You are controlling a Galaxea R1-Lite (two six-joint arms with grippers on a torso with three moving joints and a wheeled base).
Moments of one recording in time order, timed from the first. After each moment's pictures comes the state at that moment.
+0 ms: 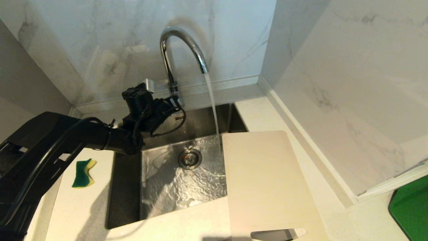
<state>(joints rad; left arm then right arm) -0.37 2.37 -1.73 -0.83 0.07 -0.42 0.00 0.00 -0.04 0.08 0.02 -0.02</state>
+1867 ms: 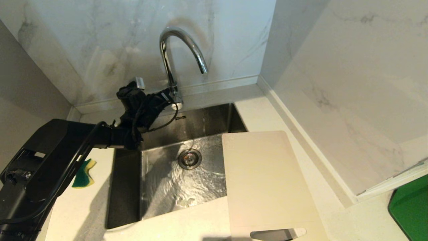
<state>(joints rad) -0.28 2.50 -1.95 -0.84 0.06 -0.49 0.00 0.00 -0.04 0.08 0.02 -0.02</state>
